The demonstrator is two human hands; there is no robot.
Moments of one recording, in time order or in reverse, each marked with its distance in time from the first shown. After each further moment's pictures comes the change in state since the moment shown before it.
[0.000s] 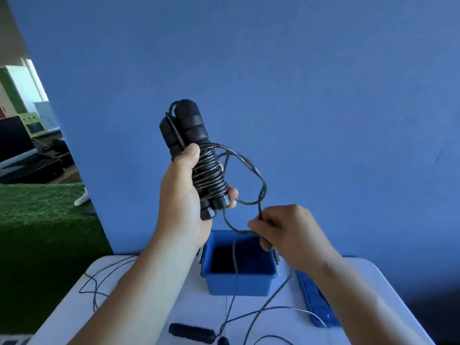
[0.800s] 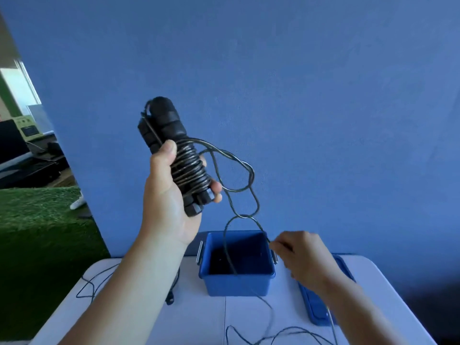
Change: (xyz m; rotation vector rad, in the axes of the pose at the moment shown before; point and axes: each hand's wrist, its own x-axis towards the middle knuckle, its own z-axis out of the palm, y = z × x) left_hand 0.004 0.009 -0.004 -0.047 -0.007 0.039; right_hand -0.004 0.089 0.019 -0.237 0.041 0.150
